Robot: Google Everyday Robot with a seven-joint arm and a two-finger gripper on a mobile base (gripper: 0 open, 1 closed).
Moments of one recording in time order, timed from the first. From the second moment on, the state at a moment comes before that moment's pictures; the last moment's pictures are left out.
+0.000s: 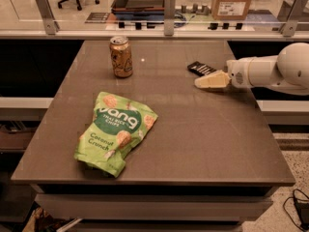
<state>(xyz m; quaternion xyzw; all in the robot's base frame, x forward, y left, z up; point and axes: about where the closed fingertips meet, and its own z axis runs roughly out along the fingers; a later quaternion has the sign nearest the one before) 0.702 -0.203 0.809 -0.30 0.82 0.18 0.46</state>
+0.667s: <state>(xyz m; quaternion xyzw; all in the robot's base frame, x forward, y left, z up) 0.702 -0.203 0.817 -0.30 0.82 0.18 0.46</state>
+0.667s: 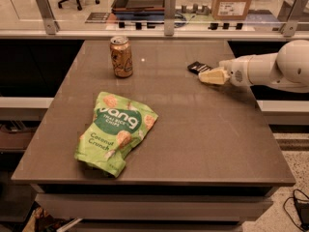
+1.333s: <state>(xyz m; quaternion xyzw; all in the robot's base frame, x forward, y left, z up) 0.702 -0.203 0.829 -0.30 0.81 0.19 0.46</state>
